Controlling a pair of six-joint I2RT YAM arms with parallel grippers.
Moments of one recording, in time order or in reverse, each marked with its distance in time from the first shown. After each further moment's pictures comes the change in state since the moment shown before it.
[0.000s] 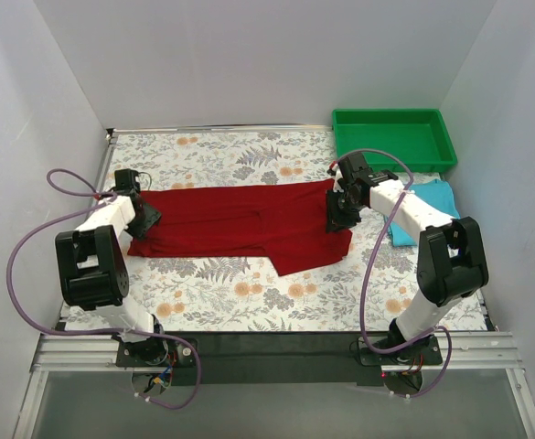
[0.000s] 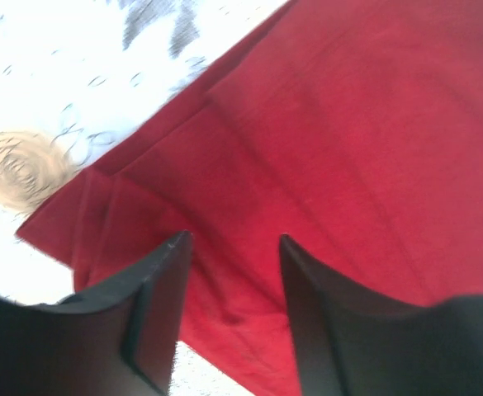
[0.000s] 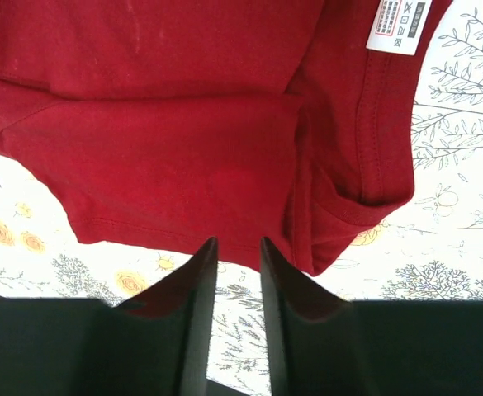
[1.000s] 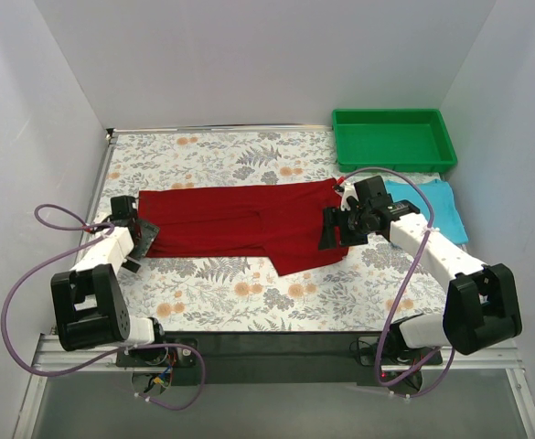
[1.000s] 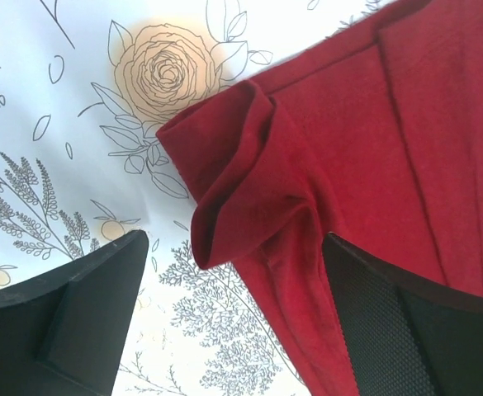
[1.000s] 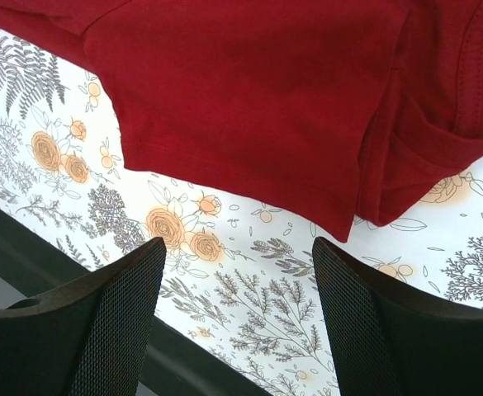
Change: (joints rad) left arm 0.029 -0.280 -0.286 0.039 -0.066 -0.153; right arm 0.000 -0.317 -0.301 0.134 -0.171 -0.028
